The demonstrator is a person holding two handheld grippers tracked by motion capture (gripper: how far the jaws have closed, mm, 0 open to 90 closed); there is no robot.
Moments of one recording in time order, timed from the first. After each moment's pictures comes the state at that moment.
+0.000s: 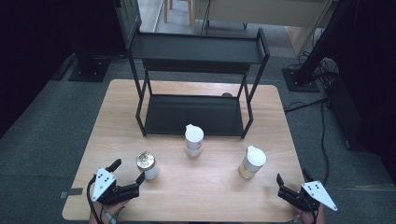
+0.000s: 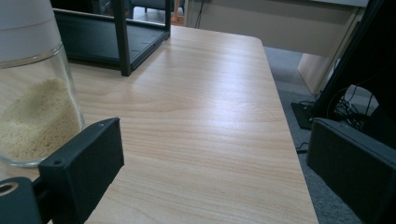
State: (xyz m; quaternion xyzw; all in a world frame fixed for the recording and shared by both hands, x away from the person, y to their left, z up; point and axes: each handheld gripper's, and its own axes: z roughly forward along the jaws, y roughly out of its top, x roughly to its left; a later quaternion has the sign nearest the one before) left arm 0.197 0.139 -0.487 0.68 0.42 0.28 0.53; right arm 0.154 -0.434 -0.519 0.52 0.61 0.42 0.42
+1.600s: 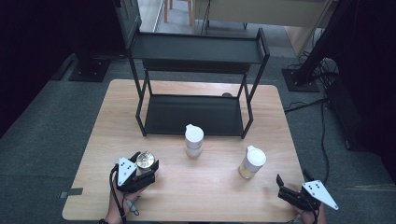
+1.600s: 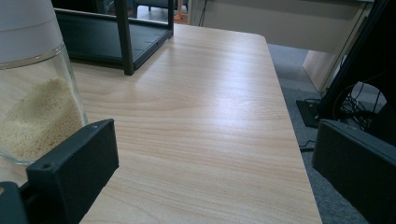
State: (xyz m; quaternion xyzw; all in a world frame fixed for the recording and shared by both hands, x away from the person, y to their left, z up) left arm 0.226 0.097 -0.495 0.70 0.43 0.28 0.50; right arm 0.154 -0.436 -0.519 0.52 0.62 0.42 0.41
